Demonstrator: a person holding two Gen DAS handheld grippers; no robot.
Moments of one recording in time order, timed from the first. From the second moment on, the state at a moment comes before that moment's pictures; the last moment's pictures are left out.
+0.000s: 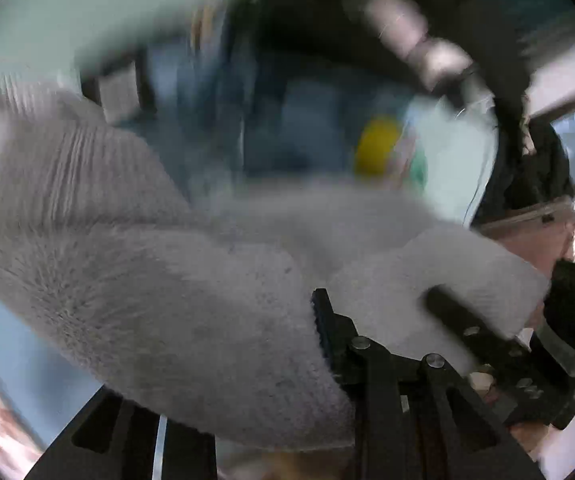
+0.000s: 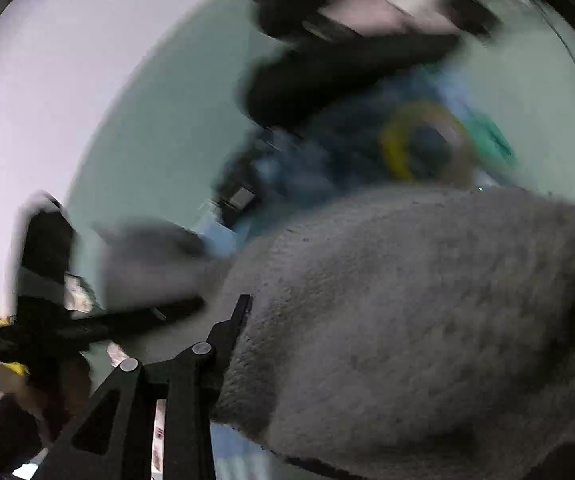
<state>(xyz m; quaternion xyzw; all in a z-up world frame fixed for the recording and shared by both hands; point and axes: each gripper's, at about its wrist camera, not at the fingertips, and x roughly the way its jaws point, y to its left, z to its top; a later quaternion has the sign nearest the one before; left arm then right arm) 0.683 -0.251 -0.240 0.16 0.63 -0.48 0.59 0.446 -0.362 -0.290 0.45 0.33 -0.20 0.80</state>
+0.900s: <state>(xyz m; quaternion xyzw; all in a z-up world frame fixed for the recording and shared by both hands) 0.689 -0.214 -0.211 0.05 0.75 -0.44 0.49 0.365 -0.345 -0.135 0.29 0.33 -0.31 0.84</state>
